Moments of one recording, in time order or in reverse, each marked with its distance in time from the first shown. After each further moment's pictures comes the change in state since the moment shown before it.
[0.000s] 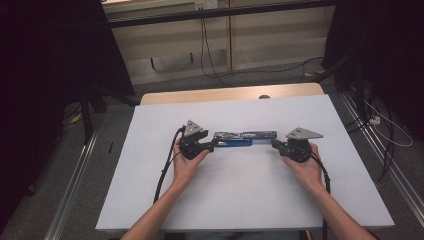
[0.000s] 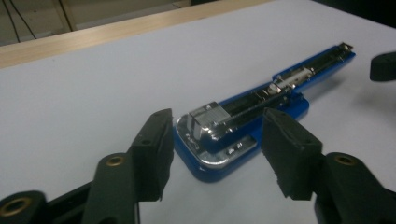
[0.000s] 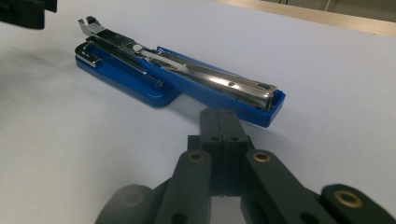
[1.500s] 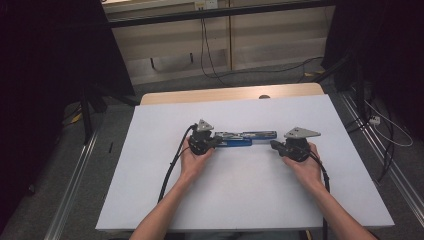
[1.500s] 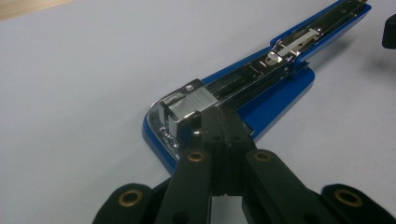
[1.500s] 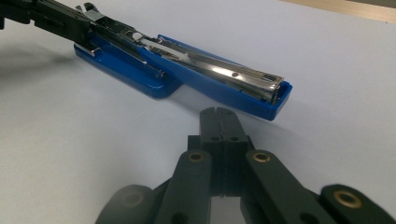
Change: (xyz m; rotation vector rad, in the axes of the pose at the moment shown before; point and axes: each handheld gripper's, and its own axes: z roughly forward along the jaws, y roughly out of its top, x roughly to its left) left arm -0.004 0.000 0.032 0.157 -0.077 0.040; right arm -0.001 0.002 0.004 0.050 0.009 -0.006
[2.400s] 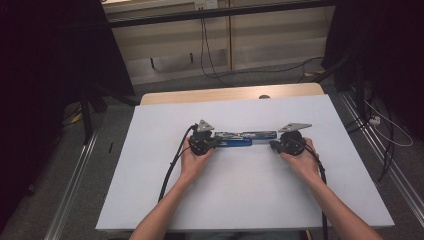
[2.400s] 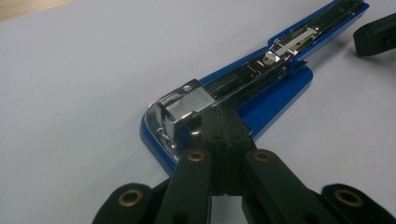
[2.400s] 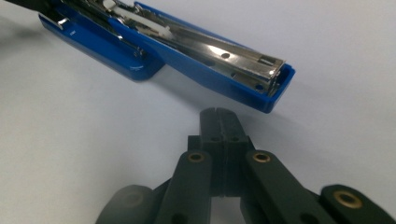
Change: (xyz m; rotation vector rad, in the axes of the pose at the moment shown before) left arm -0.001 0.000 0.000 0.001 0.008 0.016; right arm -0.006 0.012 0.018 0.182 -0.012 0.009
